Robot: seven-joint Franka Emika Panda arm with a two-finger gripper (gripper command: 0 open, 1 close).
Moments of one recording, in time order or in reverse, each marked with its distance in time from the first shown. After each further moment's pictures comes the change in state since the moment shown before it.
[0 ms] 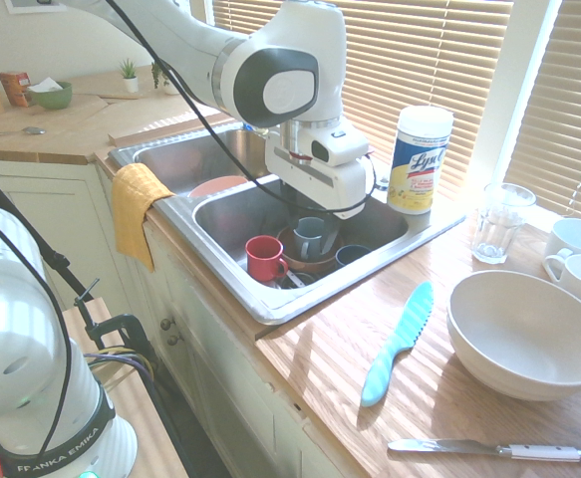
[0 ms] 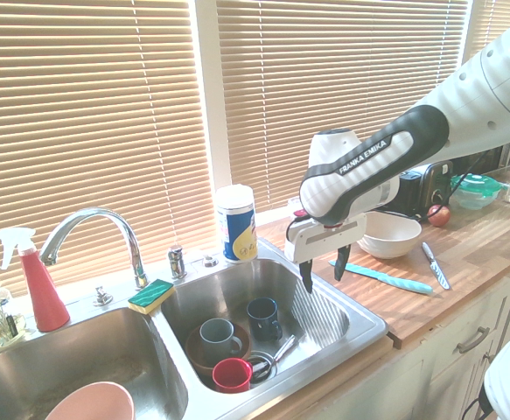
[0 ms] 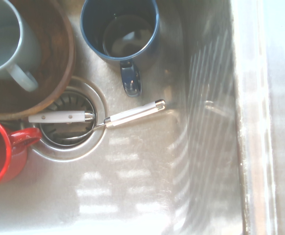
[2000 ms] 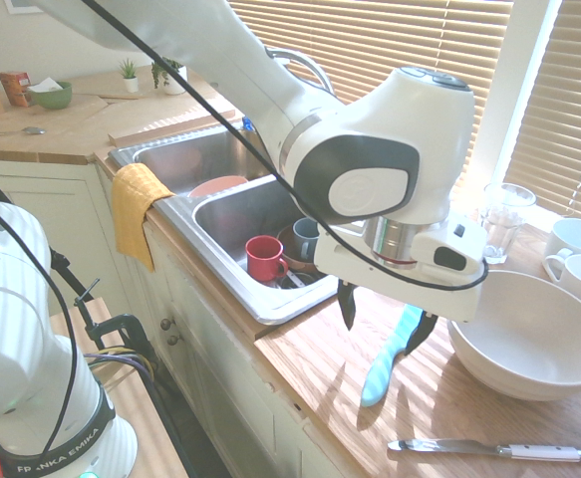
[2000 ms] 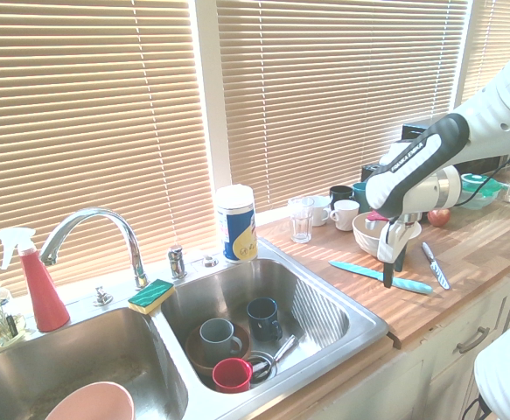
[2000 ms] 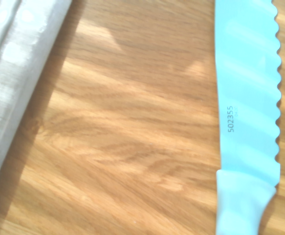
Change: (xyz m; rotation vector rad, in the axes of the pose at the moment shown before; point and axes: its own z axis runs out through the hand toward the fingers) arm 0.121 0.161 0.046 -0.030 -0.030 -0.393
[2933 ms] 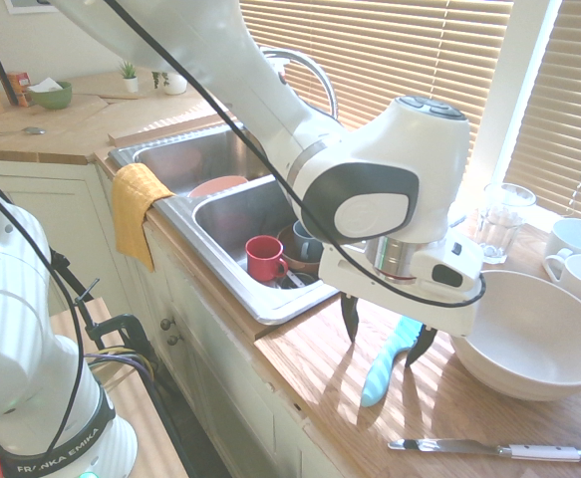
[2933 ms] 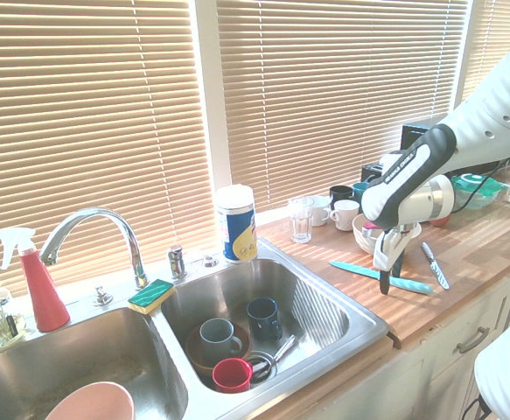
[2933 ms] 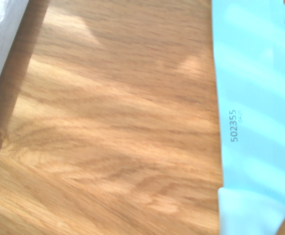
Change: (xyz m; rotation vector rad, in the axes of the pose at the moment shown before) arm 0.006 -0.005 0.021 -0.014 0.005 0.017
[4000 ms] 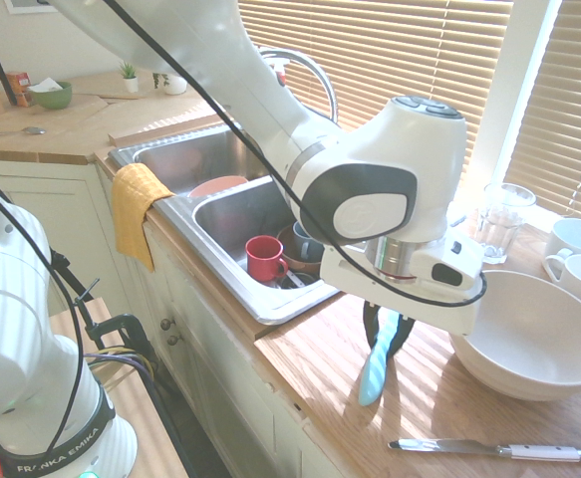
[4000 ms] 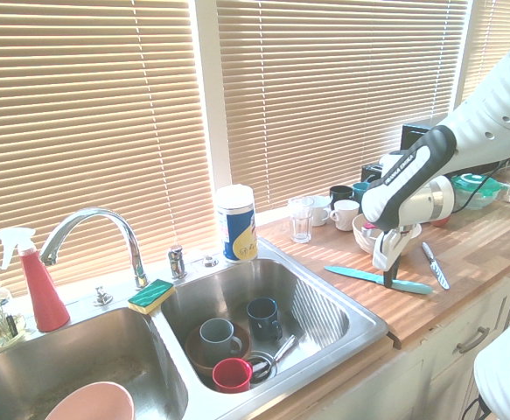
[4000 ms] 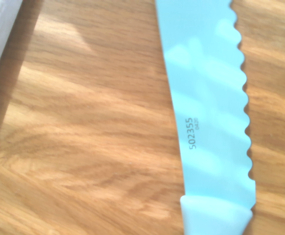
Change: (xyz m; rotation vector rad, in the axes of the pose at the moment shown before) arm 0.001 0.003 0.000 -0.007 0.022 0.020
